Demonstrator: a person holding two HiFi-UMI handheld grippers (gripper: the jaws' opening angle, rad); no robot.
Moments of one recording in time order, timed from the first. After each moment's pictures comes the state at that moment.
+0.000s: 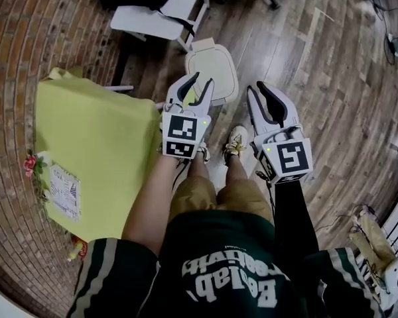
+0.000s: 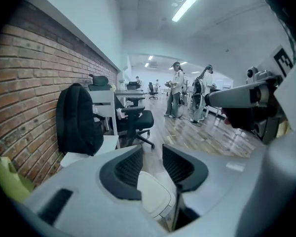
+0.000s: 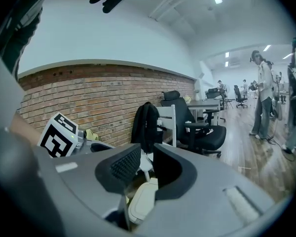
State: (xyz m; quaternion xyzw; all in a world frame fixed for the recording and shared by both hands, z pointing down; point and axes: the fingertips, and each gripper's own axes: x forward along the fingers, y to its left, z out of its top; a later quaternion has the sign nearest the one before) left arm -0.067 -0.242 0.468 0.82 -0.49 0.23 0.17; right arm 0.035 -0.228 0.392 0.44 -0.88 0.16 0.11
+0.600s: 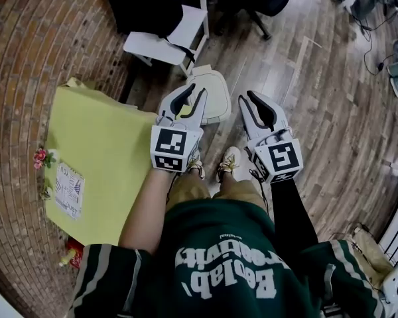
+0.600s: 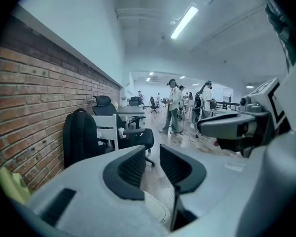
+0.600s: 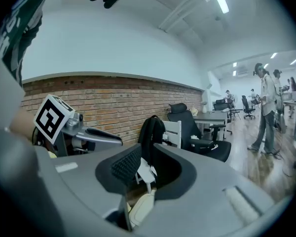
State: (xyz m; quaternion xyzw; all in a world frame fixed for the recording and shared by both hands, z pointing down) left arm -0.056 -0.223 0.324 0.83 -0.51 0.17 0.12; right arm 0.045 -0.212 0.299 0.41 -0.90 0.11 0.08
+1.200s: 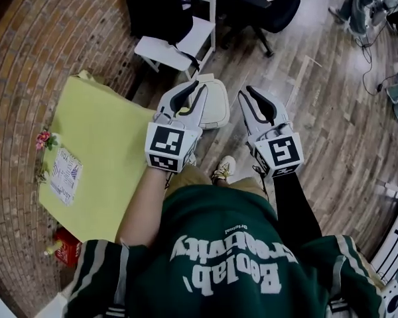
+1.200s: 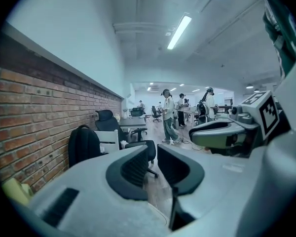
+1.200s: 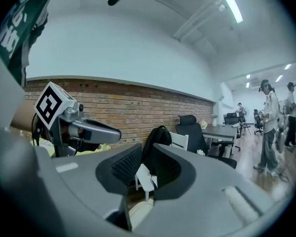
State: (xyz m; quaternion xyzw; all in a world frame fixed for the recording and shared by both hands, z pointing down) left arm -0.041 -0.197 0.244 0.83 -0.53 0.13 0.07; right arm 0.051 -0.198 0.243 0.37 -0.93 0.04 0.07
